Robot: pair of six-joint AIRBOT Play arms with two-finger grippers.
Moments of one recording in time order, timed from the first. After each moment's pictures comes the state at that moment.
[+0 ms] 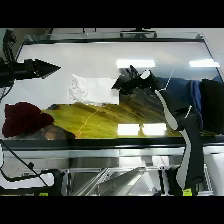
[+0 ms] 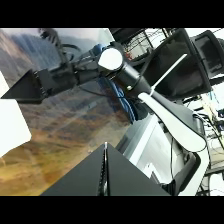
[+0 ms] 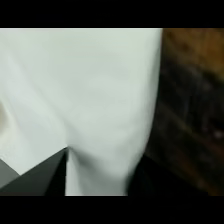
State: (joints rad) left arm 0.28 -1.47 1.50 0.23 -1.57 -0.95; right arm 0.26 -2.18 1.87 -0.65 1.01 1.52
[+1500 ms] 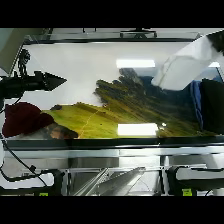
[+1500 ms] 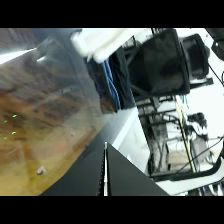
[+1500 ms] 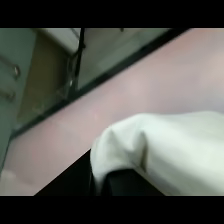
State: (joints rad) left arm 0.28 -1.47 1.29 0.23 -1.55 -0.97; right arm -0.51 -1.53 1.80 -0.49 1.00 1.31
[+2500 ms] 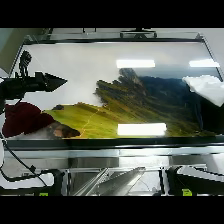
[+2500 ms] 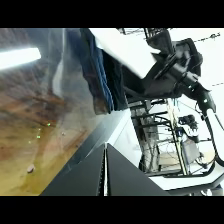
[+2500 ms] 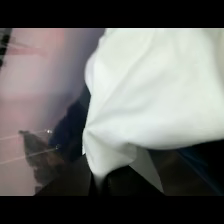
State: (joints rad) left arm 0.28 -1.47 1.27 0.21 -1.57 -0.97; right arm -0.95 -1.41 1.29 -0.69 1.11 1.45
